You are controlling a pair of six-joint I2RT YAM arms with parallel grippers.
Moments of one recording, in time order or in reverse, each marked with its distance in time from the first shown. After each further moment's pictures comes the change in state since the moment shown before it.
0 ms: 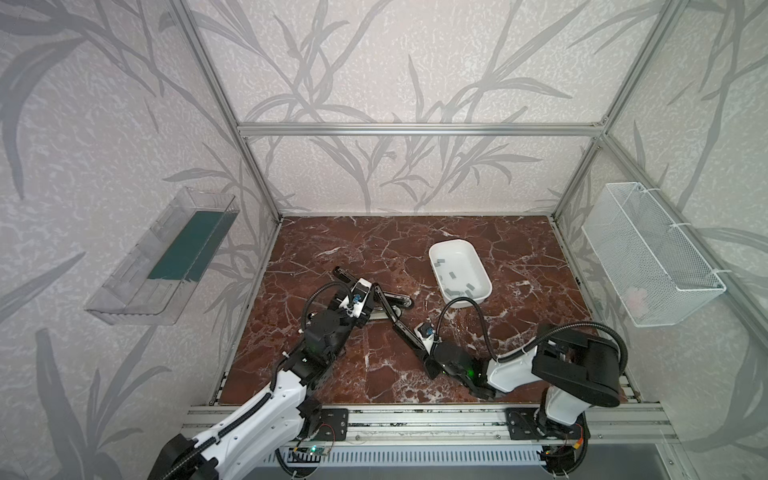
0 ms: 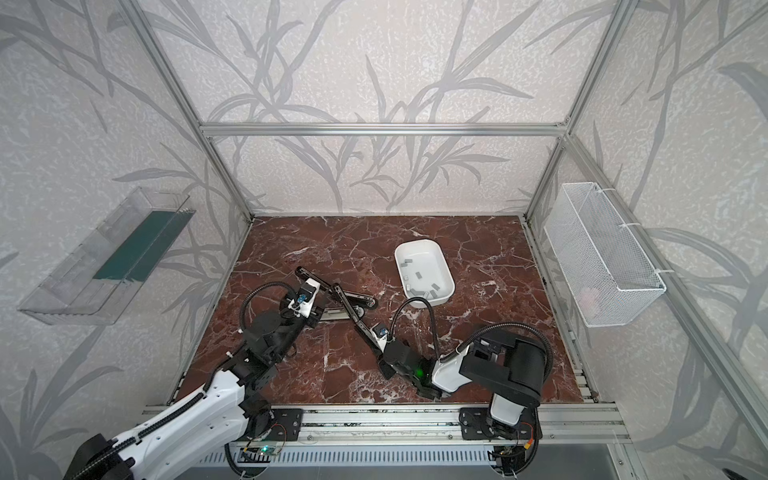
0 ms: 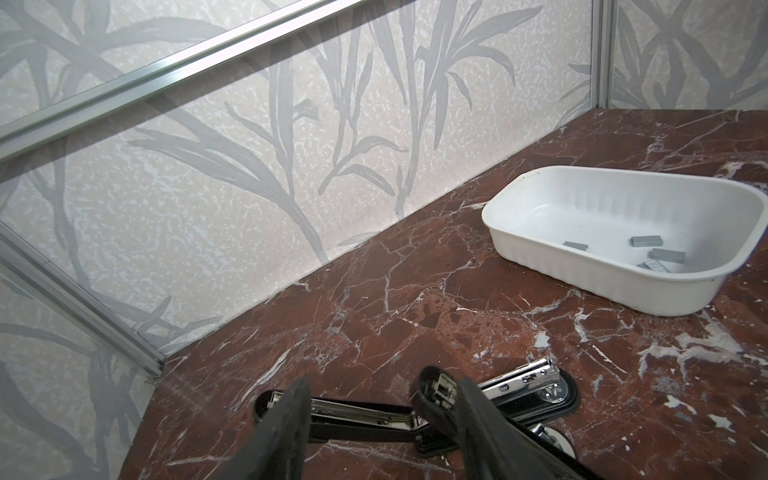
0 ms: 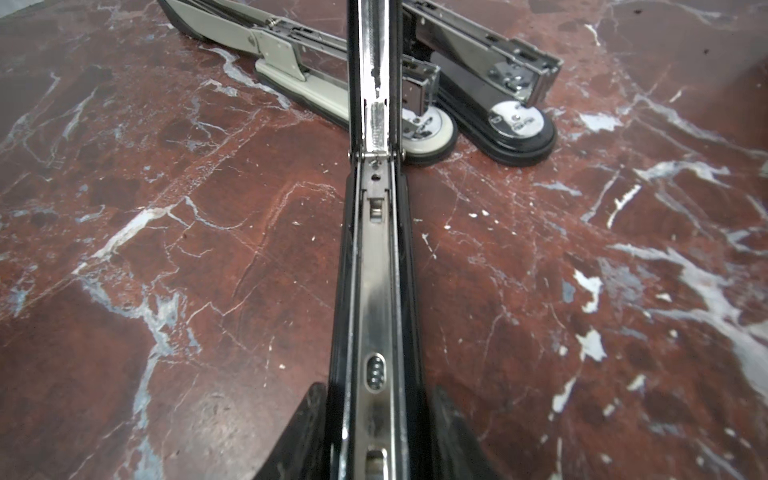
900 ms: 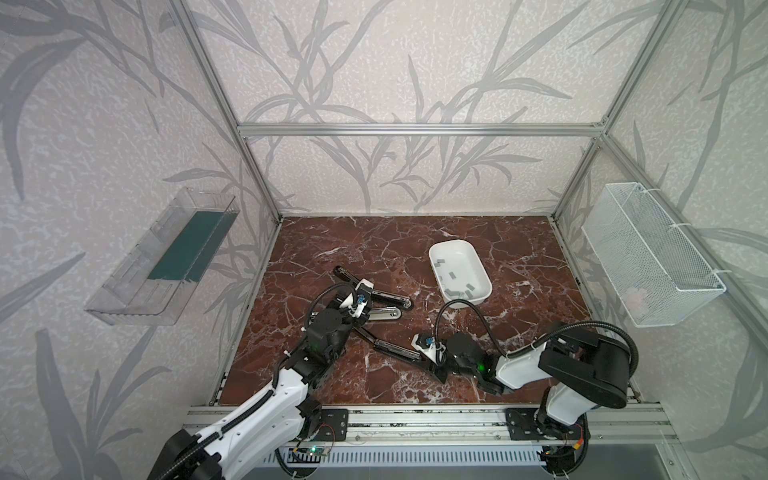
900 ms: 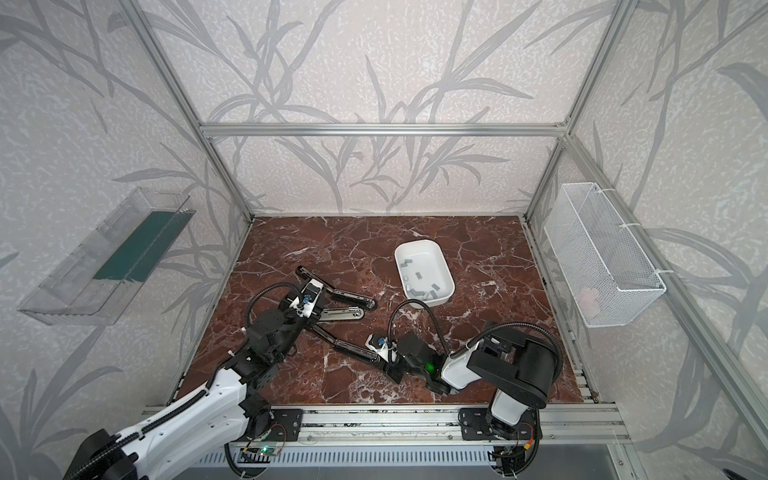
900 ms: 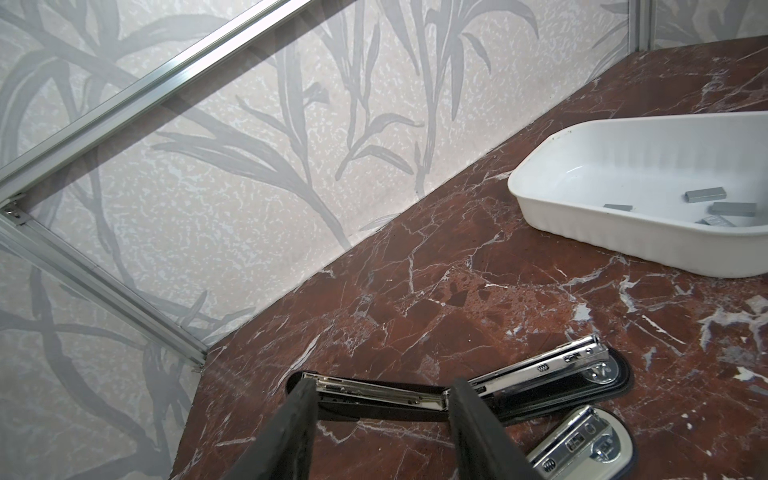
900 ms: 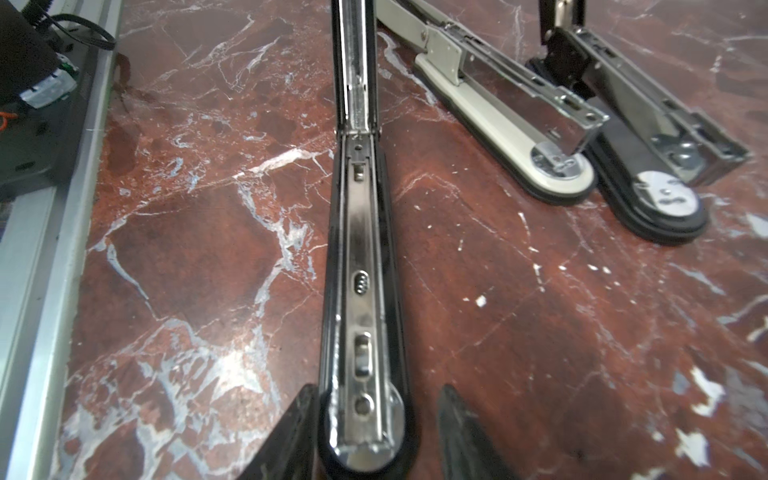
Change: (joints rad) left arm 0.000 0.010 0.000 -0.021 -0.046 0.121; right arm -0.098 0.012 -0.051 0.133 -0.425 -0.366
